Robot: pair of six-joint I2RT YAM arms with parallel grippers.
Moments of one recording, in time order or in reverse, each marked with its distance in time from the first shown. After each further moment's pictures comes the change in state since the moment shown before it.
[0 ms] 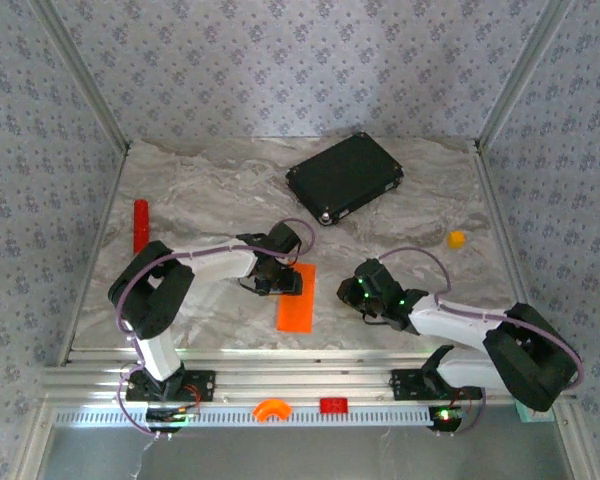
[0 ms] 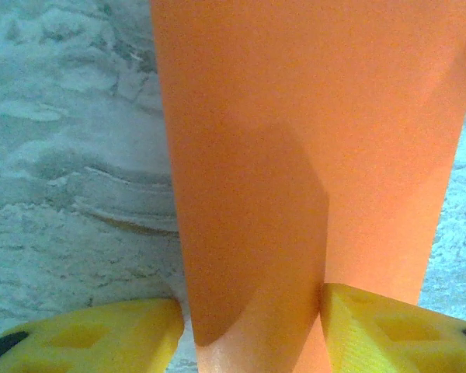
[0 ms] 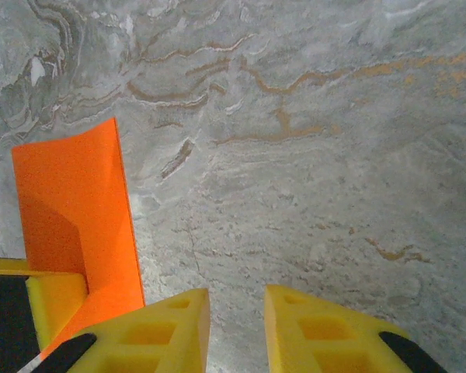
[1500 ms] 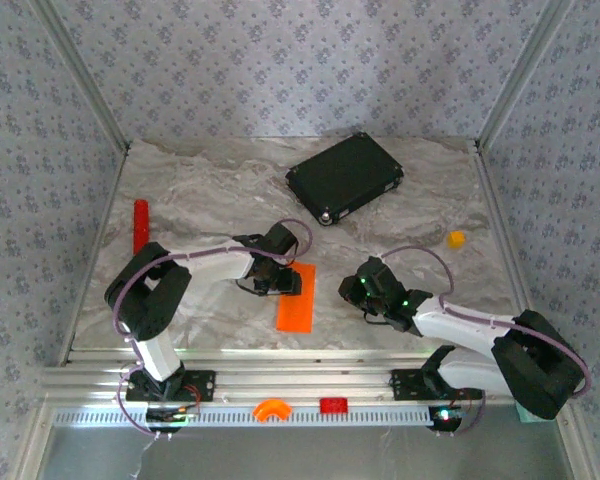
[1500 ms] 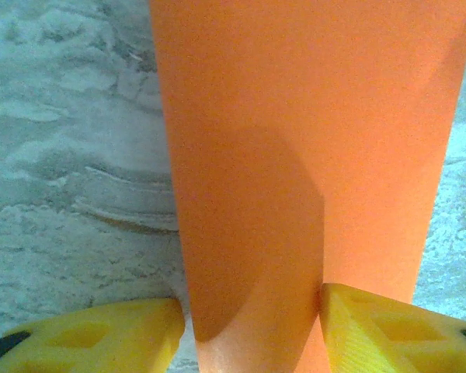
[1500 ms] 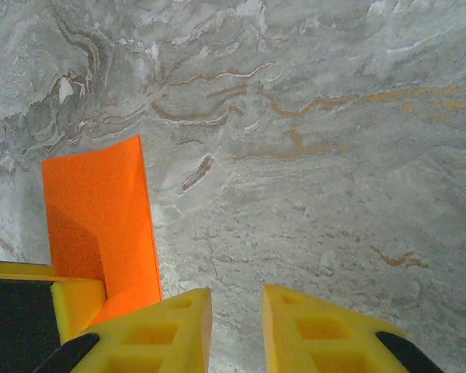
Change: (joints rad) left arm 0.012 -0.019 -0.027 0.033 0.021 0.010; right arm 0.000 -0.058 -0.003 -0.016 0.029 0.002
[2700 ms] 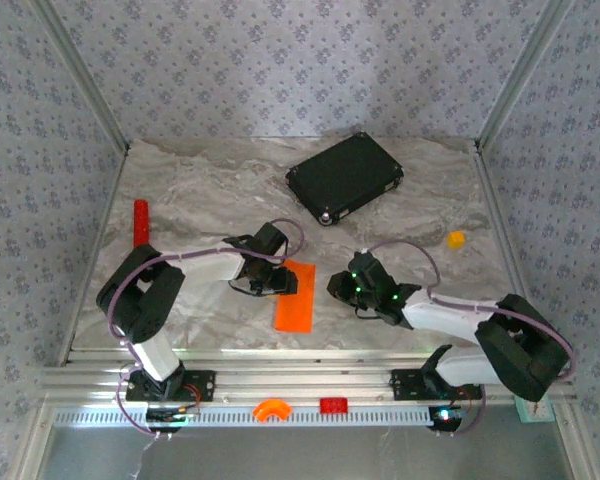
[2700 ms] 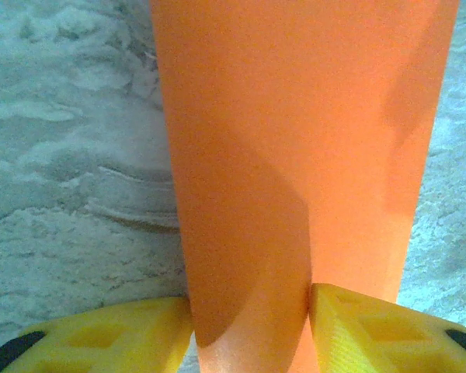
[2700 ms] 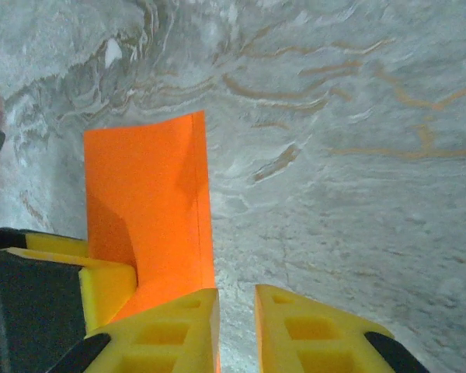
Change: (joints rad) left arm 0.053 -0.042 -0.075 0.082 0.090 0.029; right arm 0.020 0.103 0.056 0.087 -0.072 -0.050
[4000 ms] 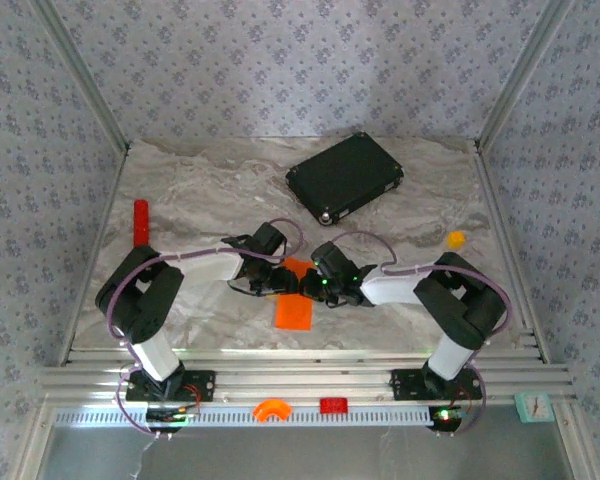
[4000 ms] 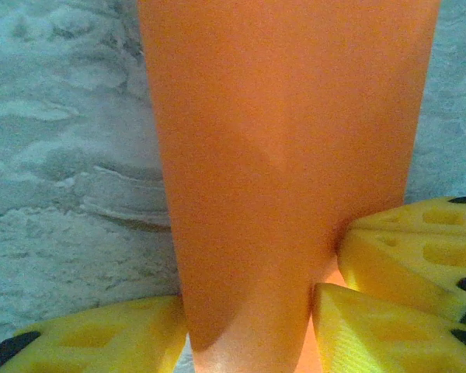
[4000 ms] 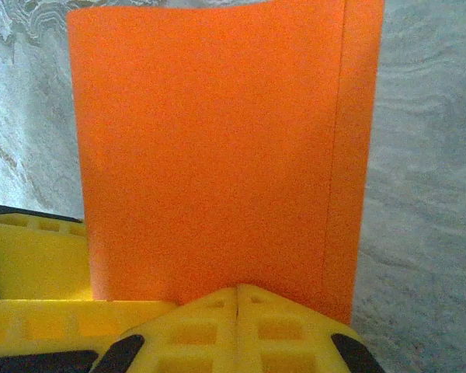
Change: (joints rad) left arm 0.008 -0.006 -0.009 0.012 0.022 0.002; right arm 0.077 0.405 0.283 0.003 -0.158 -0.049
